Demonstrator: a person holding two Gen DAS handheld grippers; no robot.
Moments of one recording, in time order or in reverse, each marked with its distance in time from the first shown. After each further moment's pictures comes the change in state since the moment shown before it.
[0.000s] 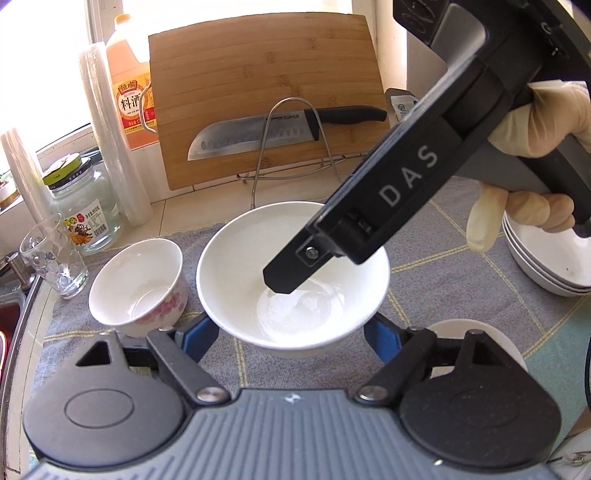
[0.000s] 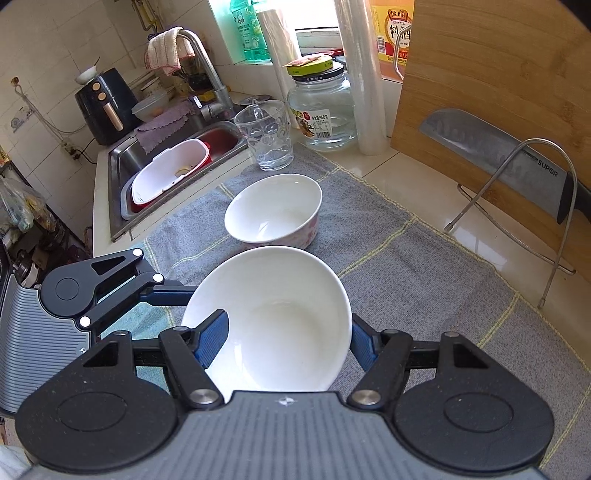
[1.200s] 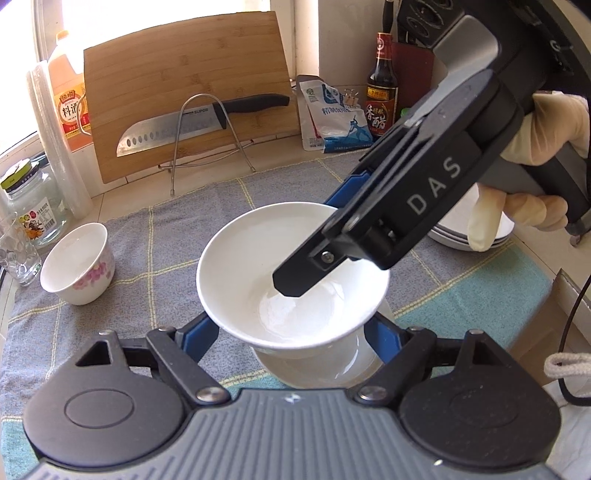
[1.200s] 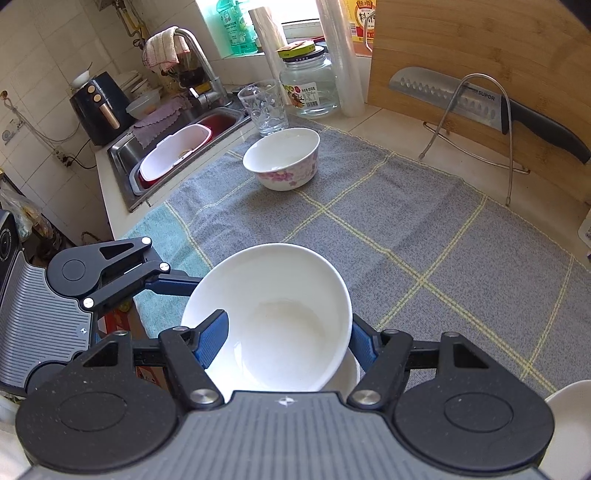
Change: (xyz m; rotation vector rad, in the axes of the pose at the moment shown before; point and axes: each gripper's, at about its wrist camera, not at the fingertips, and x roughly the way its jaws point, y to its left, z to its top) left arm -0.045 -0.060 -0.028 0.076 0.045 -0.161; right arm -0.063 0.028 -0.089 0.092 0.010 -0.035
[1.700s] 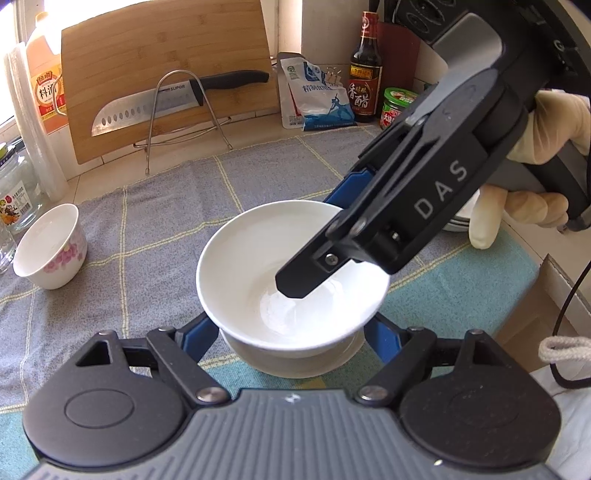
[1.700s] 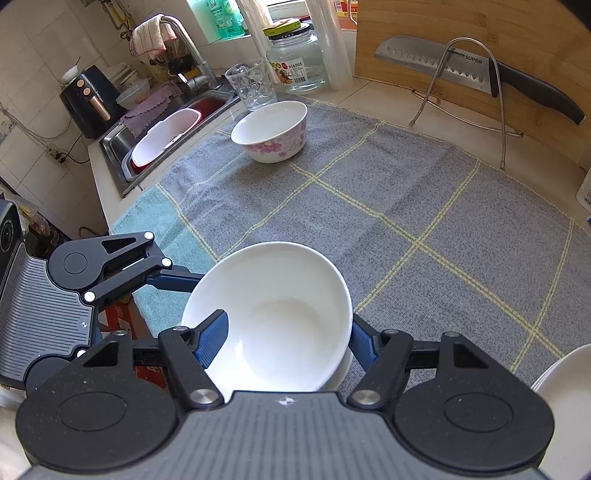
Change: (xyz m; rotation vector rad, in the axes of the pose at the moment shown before) left arm 0.014 -0.004 -0.006 0.003 0.064 -0.062; right arm 0.007 -0.007 -0.017 0.037 0.054 0.000
